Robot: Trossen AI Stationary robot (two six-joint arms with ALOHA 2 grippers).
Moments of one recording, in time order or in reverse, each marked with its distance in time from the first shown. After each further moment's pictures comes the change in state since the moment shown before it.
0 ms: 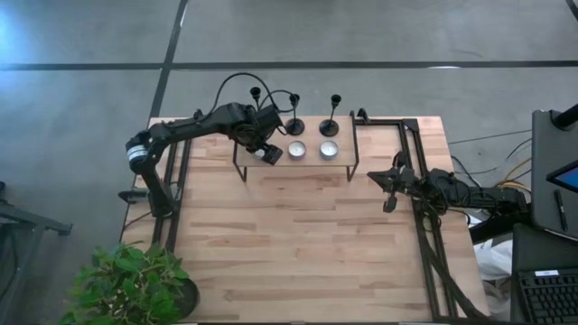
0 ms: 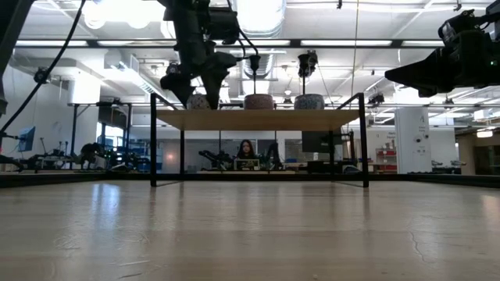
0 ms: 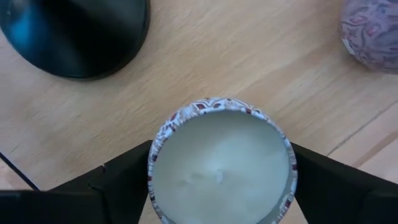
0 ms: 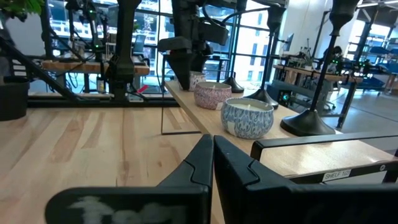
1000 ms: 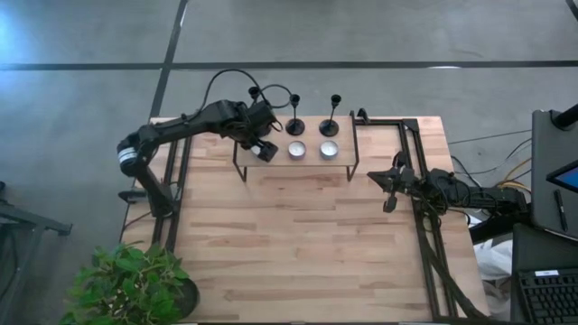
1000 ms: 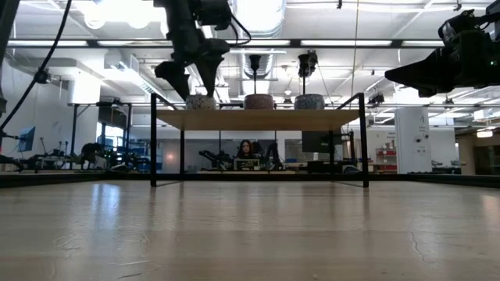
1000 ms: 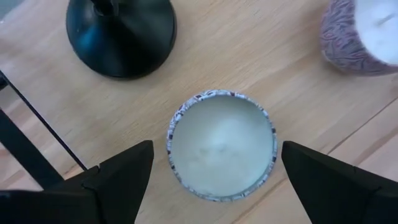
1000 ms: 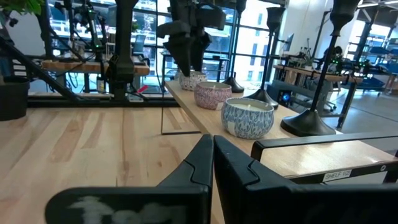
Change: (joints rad) left arm 0.001 -0.083 -0.002 -0.013 -0.045 0.006; right arm 0.000 0.000 0.000 0.000 0.000 0.002
